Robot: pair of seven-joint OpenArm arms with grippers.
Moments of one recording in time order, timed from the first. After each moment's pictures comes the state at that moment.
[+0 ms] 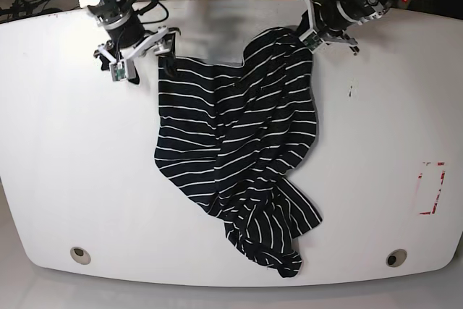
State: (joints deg) left arm 31.6 -14.5 0.7 108.6 -1.0 -39.1 36.1; right arm -28.3 5.6 12.6 111.8 17.6 22.0 -33.1
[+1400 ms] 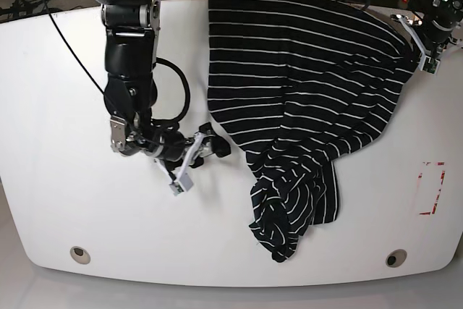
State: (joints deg) left arm 27.4 -14.0 -39.3 108.1 -4.7 -42.6 46.1; right arm 23.7 2.2 4.3 57.8 25.0 40.3 -51.7
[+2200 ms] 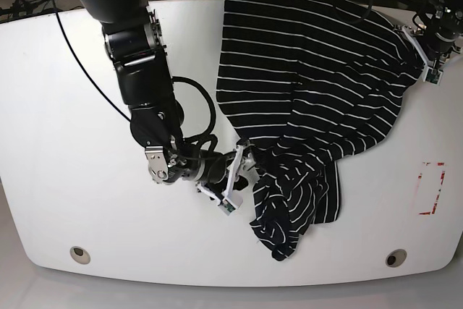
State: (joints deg) left arm 23.0 -13.8 -39.6 108.0 -4.6 -43.0 51.9; right arm 32.5 1.3 -15.4 51.3 25.6 40.5 -40.4
